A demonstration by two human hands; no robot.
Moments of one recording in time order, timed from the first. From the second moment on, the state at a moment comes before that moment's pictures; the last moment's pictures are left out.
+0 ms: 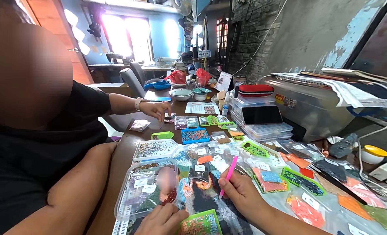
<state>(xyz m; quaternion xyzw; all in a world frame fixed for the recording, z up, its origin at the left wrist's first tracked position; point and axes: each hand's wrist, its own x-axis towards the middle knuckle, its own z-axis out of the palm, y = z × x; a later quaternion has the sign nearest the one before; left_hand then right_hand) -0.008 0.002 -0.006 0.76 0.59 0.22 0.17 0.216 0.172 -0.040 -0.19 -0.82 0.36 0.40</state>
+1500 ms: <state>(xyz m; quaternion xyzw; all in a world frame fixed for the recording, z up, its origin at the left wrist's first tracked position) -0.009 0.002 -0.007 0.76 0.58 0.22 0.16 0.215 0.171 -0.040 -0.18 -0.84 0.35 0.38</state>
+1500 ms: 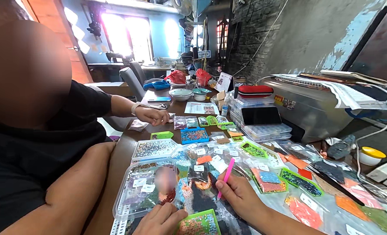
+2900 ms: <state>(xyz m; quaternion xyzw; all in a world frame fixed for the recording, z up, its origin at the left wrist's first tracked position) -0.007 0.002 -0.015 0.77 0.57 0.26 0.12 0.213 0.142 -0.037 0.00 -0.85 0.38 0.37</state>
